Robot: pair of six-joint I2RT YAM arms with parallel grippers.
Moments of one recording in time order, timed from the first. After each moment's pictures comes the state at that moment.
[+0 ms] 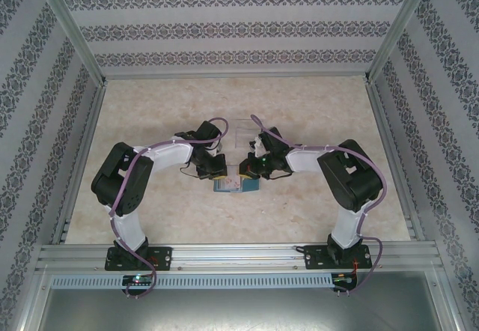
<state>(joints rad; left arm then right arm) -0.51 1.82 1.09 -0.55 0.40 -0.68 0.53 1.83 0.89 -0.05 -0.67 0.80</state>
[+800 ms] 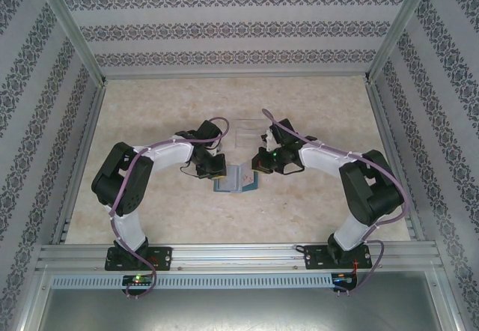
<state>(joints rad) -0.51 1.82 1.11 -0.59 0.36 -0.66 0.47 1.67 0.94 -0.35 -0.55 0.65</state>
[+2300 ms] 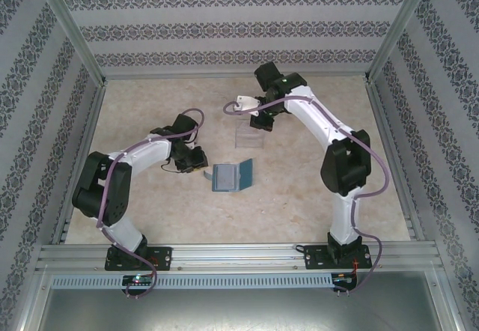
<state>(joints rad) -0.34 1.67 1.03 -0.63 0.30 -0.63 0.44 2.03 1.93 -1.12 -0.27 -0.93</state>
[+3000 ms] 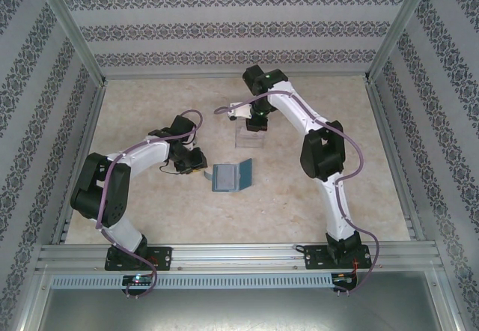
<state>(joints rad) -0.33 1.66 1.00 -0.60 0.32 -0.63 0.46 2.32 2.23 -1.32 -0.21 -1.02</state>
